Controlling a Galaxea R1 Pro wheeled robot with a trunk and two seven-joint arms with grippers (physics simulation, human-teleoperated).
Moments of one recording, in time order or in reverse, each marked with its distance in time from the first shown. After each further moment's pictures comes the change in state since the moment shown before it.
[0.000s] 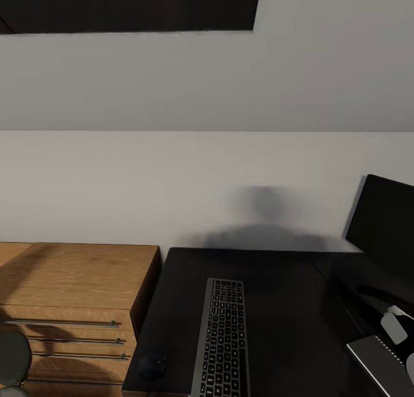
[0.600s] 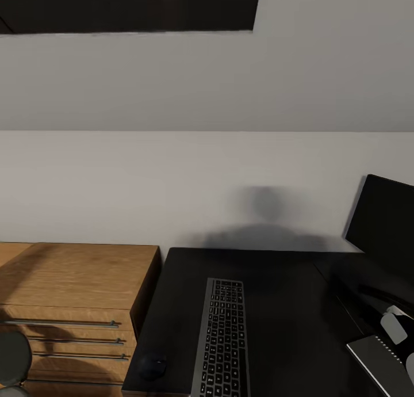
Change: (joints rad) left arm 0.000 0.000 -0.002 0.000 0.000 -0.001 -0.001; right arm 0.000 0.001 -0.002 -0.001 -0.003 0.006 0.005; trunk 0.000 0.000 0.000
